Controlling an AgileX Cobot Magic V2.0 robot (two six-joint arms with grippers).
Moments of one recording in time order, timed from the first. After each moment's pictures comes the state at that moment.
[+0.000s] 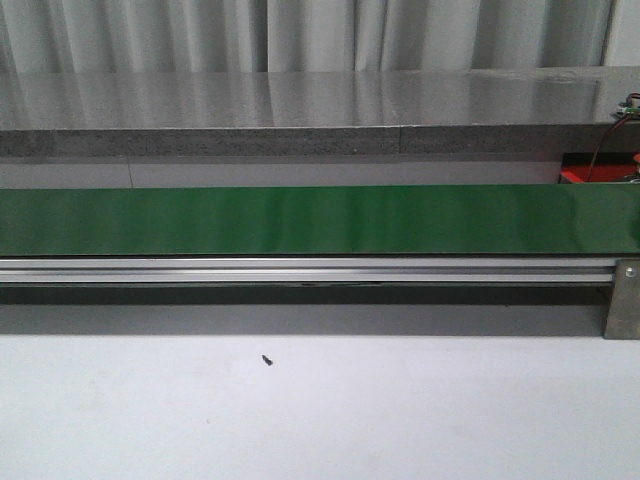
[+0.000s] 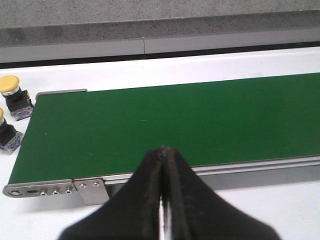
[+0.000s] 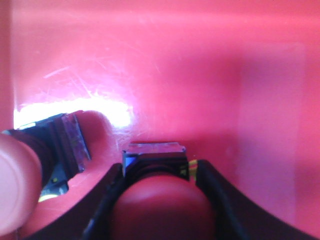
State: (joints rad) left arm -0.02 0.72 -0.54 -0.33 0.37 0.33; right arm -0.33 2.35 -2.12 0.09 1.02 -0.28
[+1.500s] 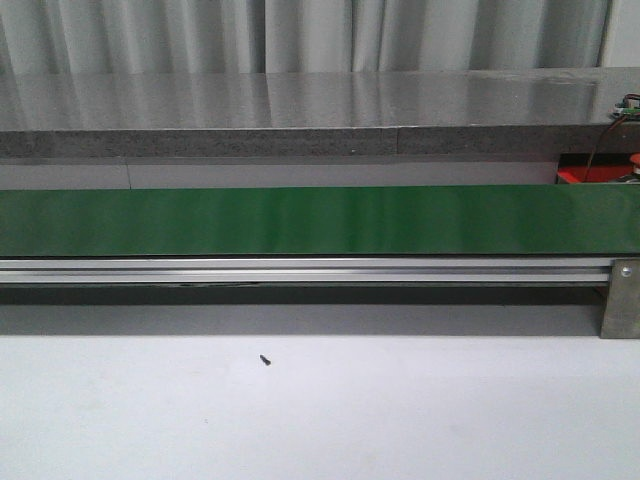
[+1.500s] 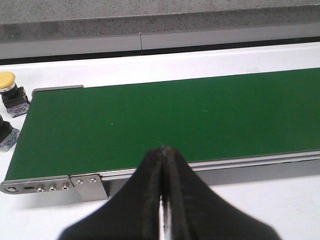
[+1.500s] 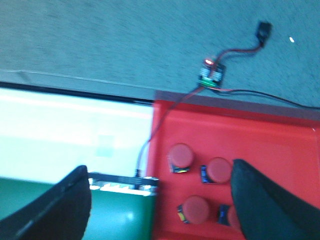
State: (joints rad) left arm -0.02 0.72 -0.54 -0.33 0.39 0.33; right arm -0.22 1.74 -2.06 0.22 1.15 -0.28
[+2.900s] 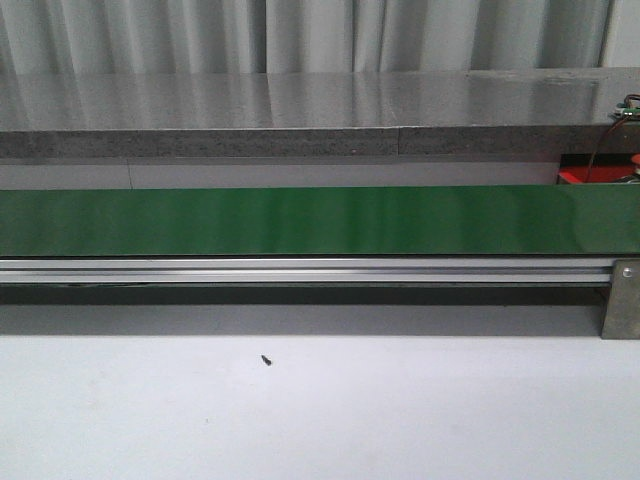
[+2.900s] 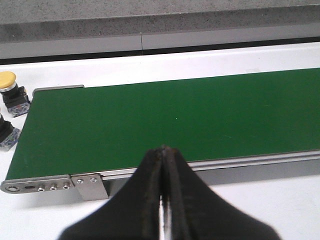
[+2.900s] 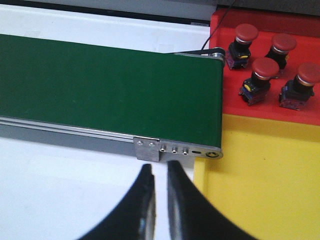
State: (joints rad) left arm -0.02 0.72 -0.54 -0.33 0.39 0.33; right arm -0.13 0.65 -0.65 0.31 0.67 -0.34
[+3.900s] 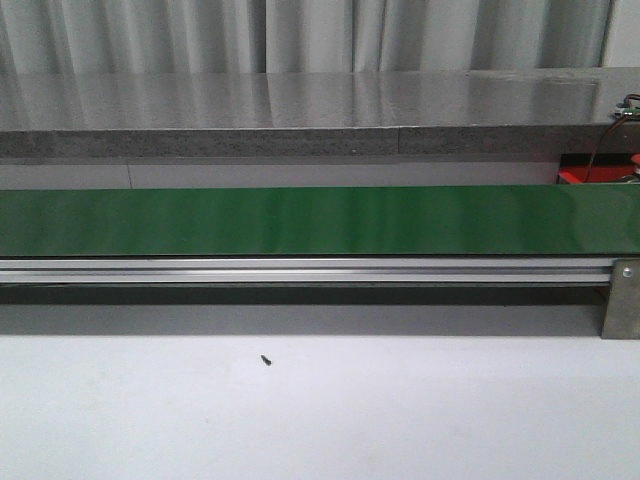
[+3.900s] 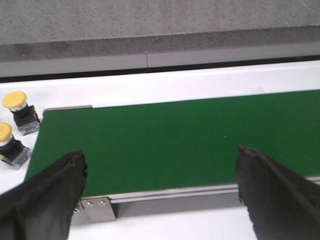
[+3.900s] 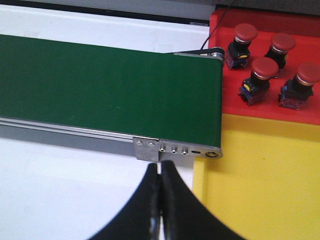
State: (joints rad) left arm 0.01 0.75 -0.62 -0.33 0.39 0.33; right arm -0.13 0.65 -0.65 0.31 0.67 -0.34
